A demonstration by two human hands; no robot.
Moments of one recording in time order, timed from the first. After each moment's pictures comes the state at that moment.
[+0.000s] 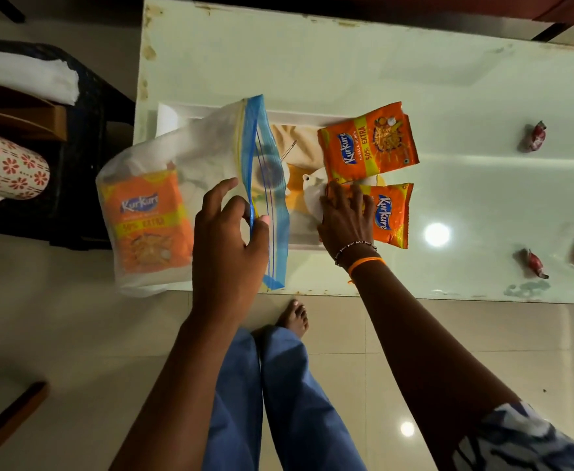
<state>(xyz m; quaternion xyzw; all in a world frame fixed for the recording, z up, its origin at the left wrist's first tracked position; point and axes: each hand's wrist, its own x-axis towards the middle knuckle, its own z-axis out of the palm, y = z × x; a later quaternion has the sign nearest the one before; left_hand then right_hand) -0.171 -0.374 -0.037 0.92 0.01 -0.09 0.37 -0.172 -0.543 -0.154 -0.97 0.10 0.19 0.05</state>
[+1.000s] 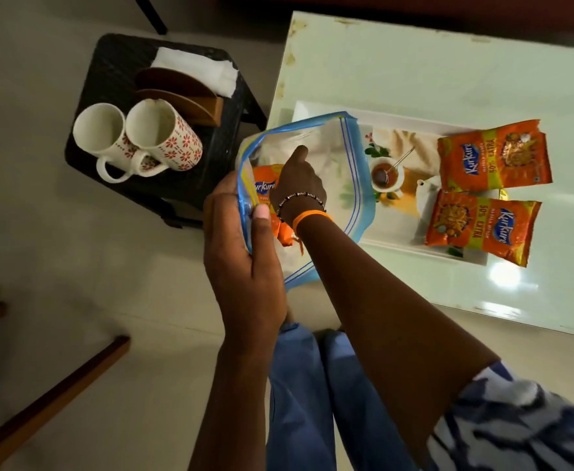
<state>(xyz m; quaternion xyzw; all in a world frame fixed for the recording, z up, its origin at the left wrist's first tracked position) -0.202 -0.258 0.007 0.84 0.13 0.14 0.50 -0.093 -0.303 -0.081 -0.89 0.19 0.20 0.36</state>
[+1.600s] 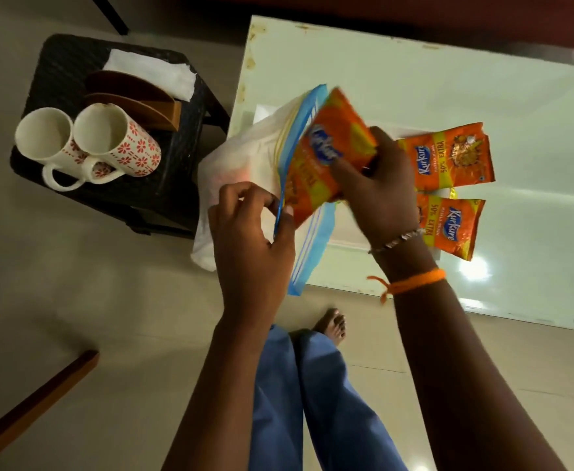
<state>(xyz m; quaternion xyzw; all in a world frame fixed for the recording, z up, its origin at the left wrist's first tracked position) -0.189 -0.300 -0.007 0.90 0.07 0.04 0.43 -0.143 -0.425 0.004 -0.78 0.19 -0.01 0.60</state>
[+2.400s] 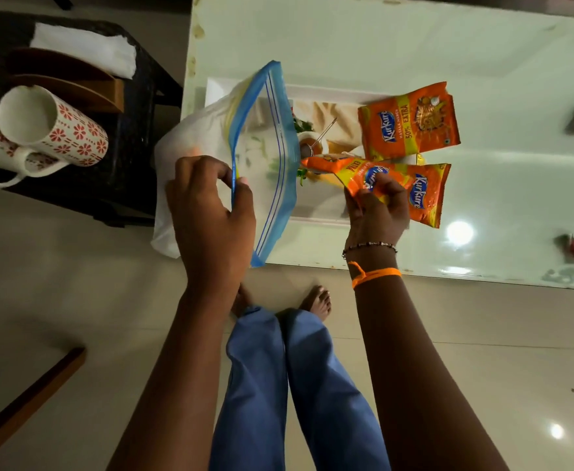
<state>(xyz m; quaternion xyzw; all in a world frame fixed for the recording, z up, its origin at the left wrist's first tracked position) -0.178 -0.317 -0.018 0.93 0.08 0.04 0.35 -0.188 -0.468 -0.083 -0.36 0.48 -0.20 0.77</state>
